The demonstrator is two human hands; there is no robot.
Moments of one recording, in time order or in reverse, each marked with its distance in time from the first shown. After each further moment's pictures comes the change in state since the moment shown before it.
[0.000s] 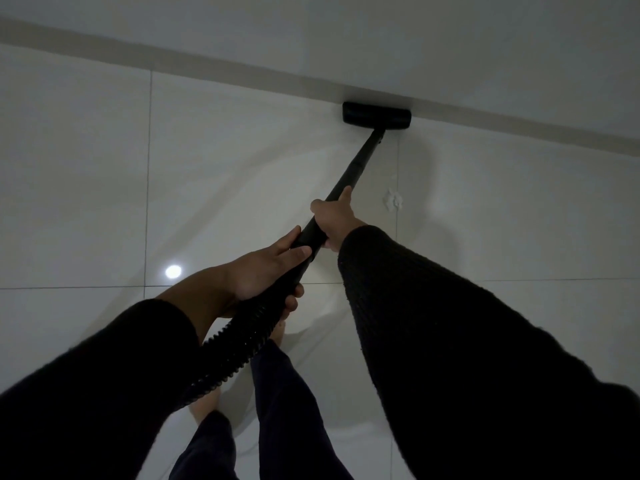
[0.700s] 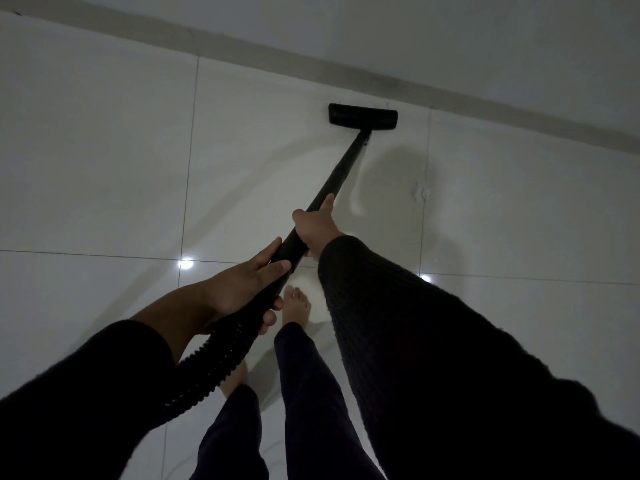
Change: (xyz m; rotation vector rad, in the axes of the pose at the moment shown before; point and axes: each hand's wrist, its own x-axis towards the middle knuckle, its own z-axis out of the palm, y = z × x) left_hand -0.071 -0.088 -0.055 -0.006 0.103 0.012; right_hand -0.049 0.055 0.111 -0.087 -0.066 -0.018
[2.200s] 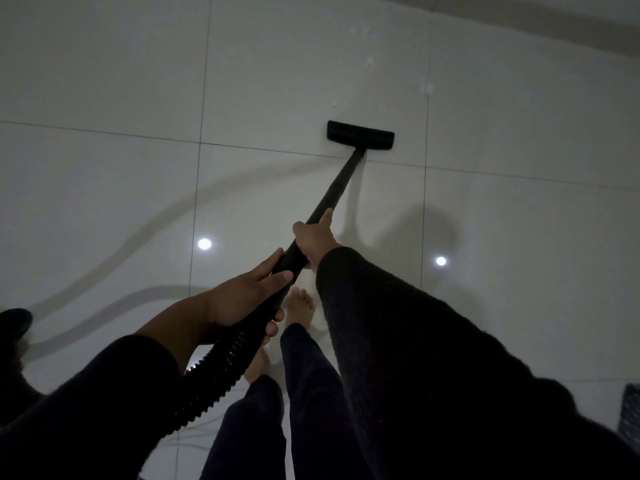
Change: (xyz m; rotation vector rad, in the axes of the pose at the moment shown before) left_hand -0.143 -0.363 0.131 0.016 0.016 -0.009; right_hand -0.171 0.376 0.043 0.065 -0.048 0.006
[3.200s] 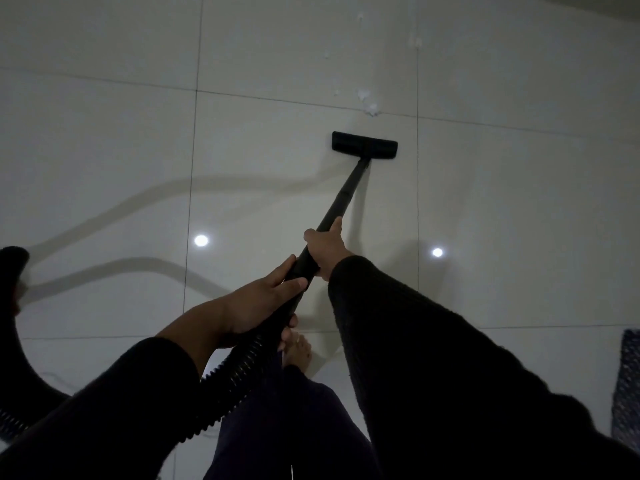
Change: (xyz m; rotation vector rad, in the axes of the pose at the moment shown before) left_hand -0.046 -0.196 0.070 0.071 -0.098 0.052; right_hand -0.070 0.208 0.000 0.051 0.030 0.019
